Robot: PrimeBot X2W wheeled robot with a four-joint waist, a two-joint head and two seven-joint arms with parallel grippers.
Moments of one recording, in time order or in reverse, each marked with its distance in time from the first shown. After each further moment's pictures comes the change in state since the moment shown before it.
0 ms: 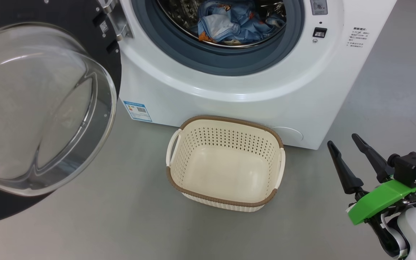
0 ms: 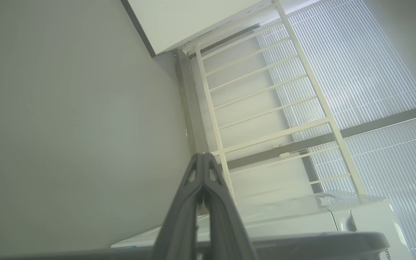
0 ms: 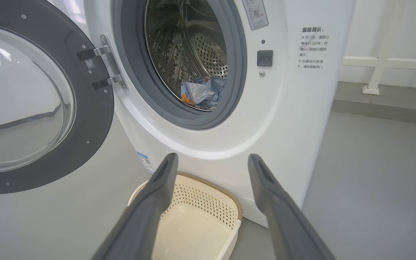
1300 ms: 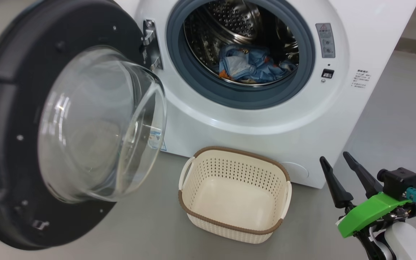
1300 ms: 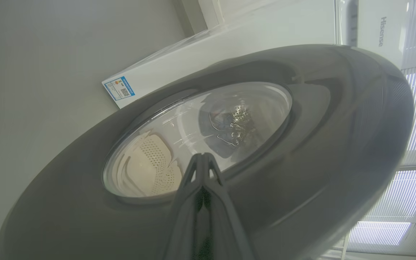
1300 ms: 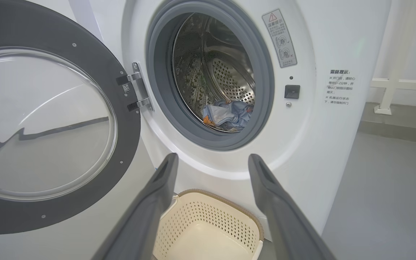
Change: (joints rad) left arm 0.140 -0.057 -0.227 -0.277 -0.020 0.060 0.804; right arm 0.024 0.074 -0.001 0.086 0.027 0.000 -0.027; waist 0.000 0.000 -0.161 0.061
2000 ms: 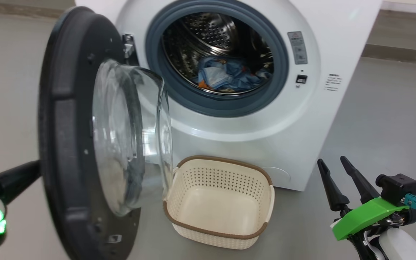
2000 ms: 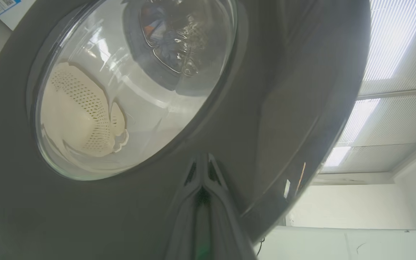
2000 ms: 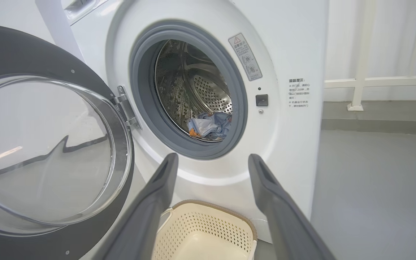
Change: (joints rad) left arm 0.275 -0.167 0.007 -0.632 -0.126 0.334 0.141; right arm 0.044 0.061 -0.051 -0.015 0.008 0.000 -0.001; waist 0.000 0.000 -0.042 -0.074
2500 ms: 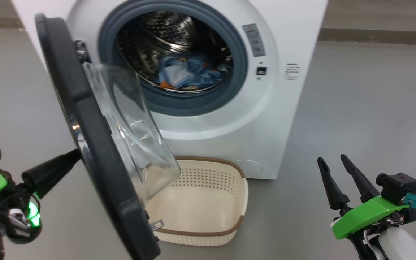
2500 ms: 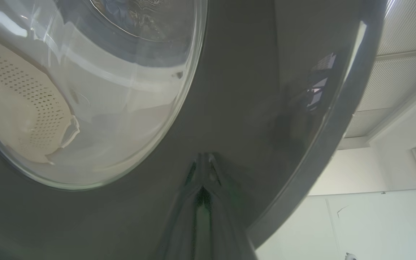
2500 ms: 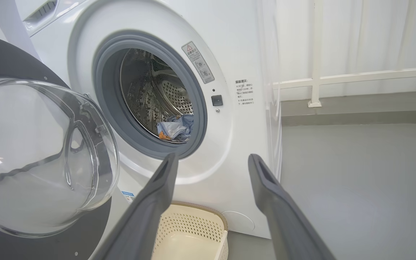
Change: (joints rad) left arm 0.028 -0.133 -0.027 -0.121 -0.014 0.019 -0.070; right arm 0.000 0.006 -0.012 -0.010 -0.011 0.000 0.000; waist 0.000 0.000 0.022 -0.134
